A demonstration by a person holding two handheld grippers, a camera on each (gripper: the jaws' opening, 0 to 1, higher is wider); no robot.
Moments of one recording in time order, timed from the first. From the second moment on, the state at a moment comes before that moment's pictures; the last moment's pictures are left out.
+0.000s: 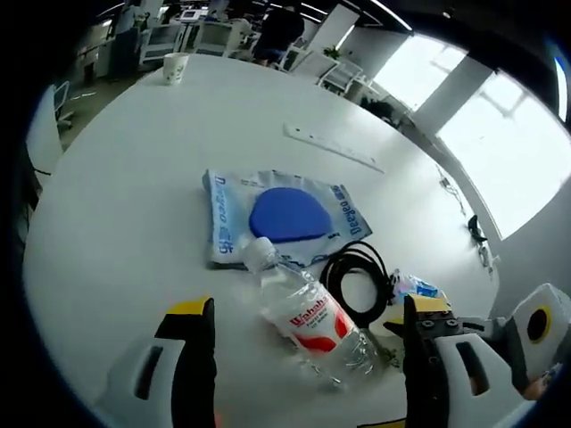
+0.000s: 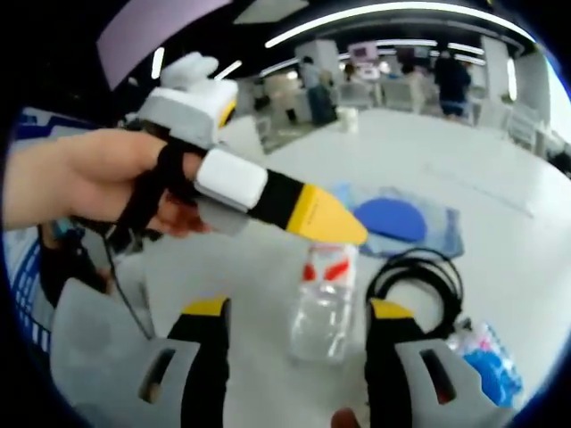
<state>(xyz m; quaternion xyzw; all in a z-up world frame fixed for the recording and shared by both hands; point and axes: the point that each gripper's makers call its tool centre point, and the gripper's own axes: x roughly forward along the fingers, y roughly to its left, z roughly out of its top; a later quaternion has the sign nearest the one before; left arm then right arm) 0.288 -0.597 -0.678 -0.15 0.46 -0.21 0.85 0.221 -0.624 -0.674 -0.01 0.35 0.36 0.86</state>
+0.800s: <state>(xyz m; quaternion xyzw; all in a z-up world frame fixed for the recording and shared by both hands) 0.303 -0.608 -0.695 -0.18 0.48 -0.19 0.84 0.234 -0.618 -0.698 -0.03 0.37 0.35 0.86</state>
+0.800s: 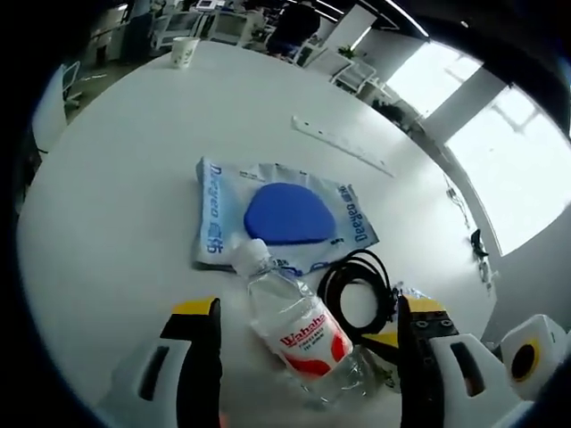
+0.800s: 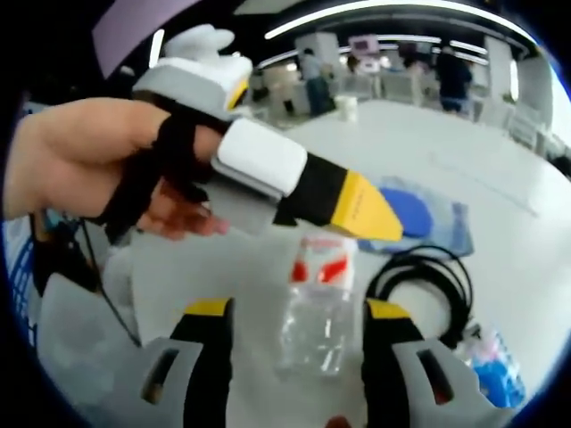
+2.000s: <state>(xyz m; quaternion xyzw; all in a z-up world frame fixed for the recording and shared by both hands) 0.314 -0.604 -0.730 -0.17 0.50 -0.08 0.84 0.245 -0.617 -0.727 -0.08 0.38 0.34 0.86</state>
